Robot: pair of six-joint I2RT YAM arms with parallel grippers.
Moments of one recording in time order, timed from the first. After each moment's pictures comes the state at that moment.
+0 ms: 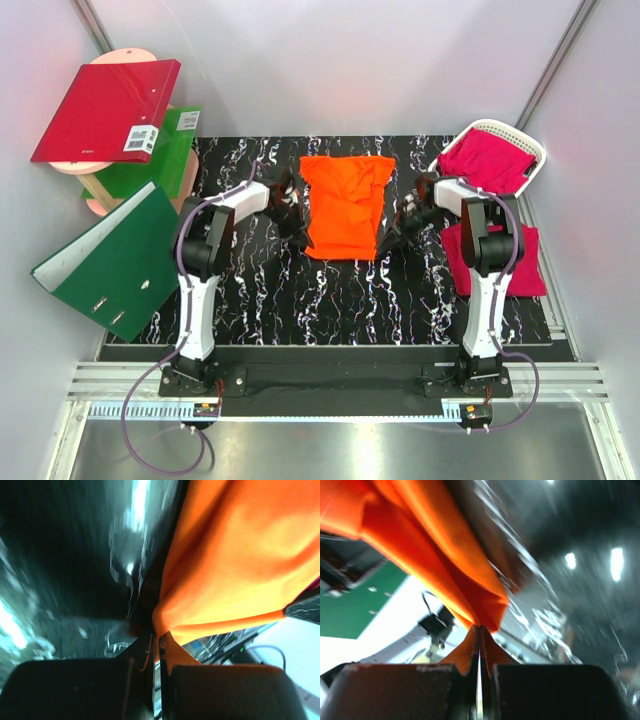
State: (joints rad) left arm -0.34 2.20 1.60 -0.73 0.53 -0.64; right arm 0.13 2.19 1.52 -0.88 -0.81 0.56
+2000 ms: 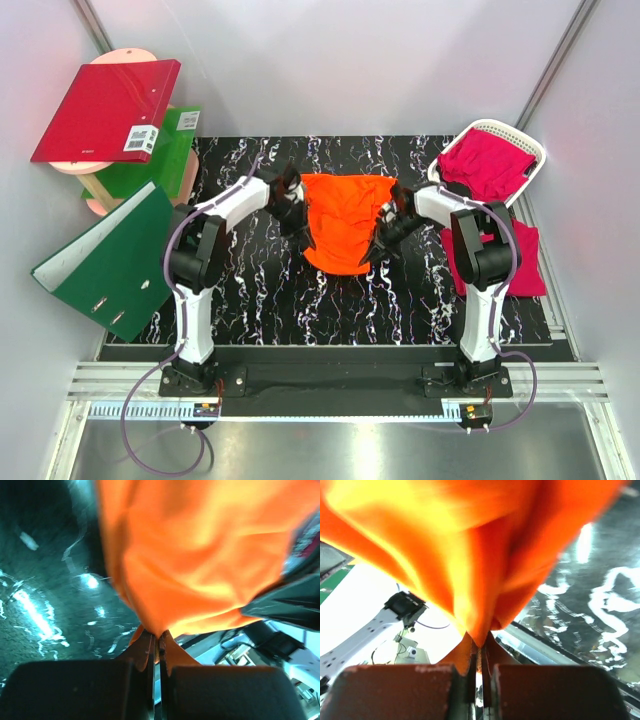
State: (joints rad) left arm -0.40 2.06 1.55 -0.87 0.54 -0.55; right arm 0.30 2.06 1.37 -0.90 -0.78 0.55
